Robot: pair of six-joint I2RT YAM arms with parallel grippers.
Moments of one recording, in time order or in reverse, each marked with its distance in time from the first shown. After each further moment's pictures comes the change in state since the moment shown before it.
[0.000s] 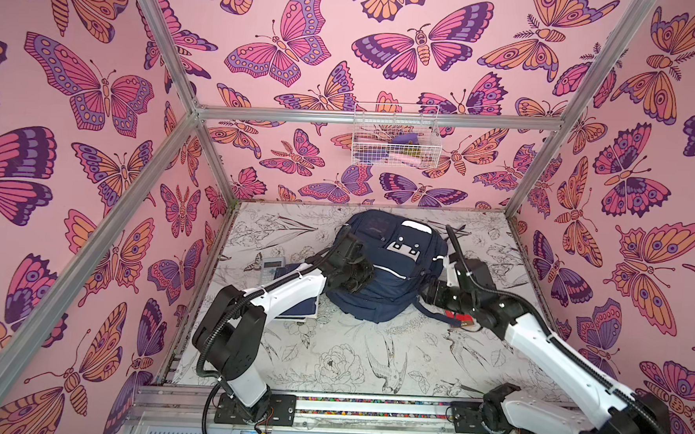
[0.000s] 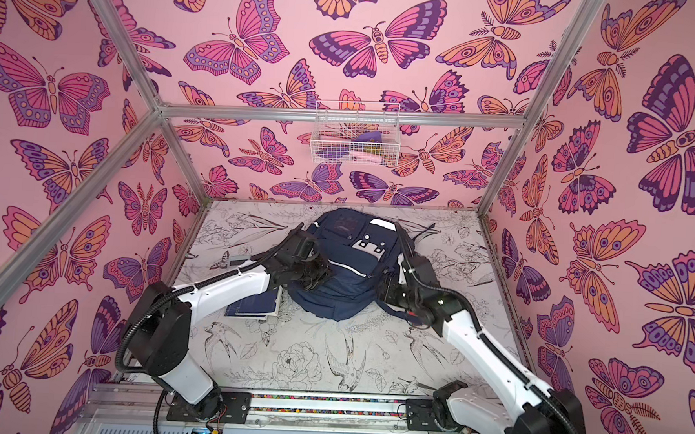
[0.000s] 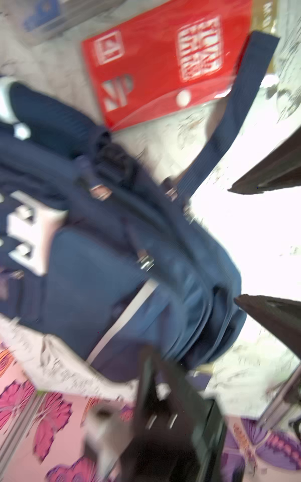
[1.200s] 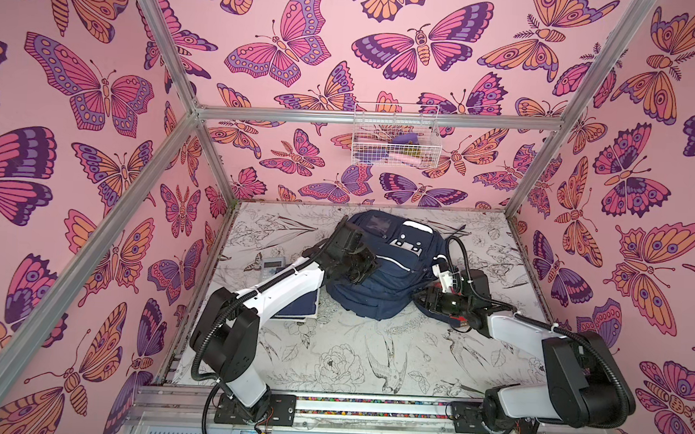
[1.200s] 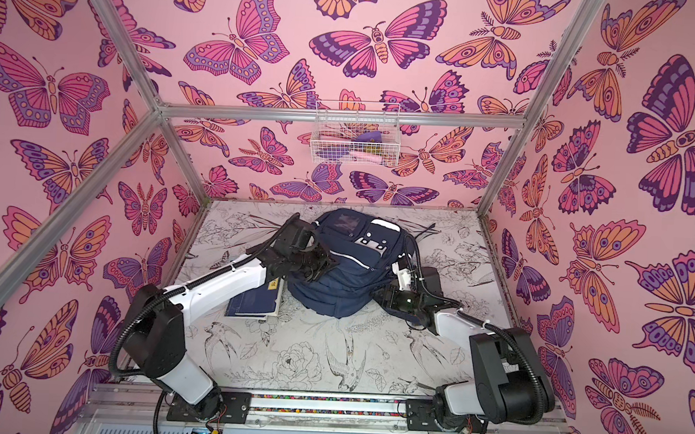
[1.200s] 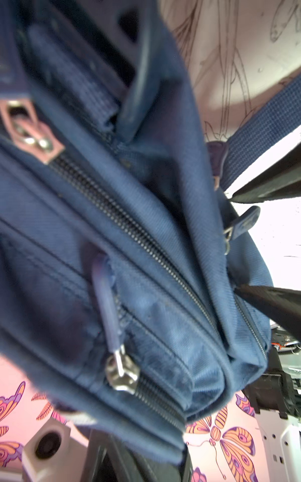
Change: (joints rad) left arm 0.010 -0.020 0.084 -0.042 0.039 -0.043; right arm -0.228 0.342 -0.185 0.646 -0.584 -0.067
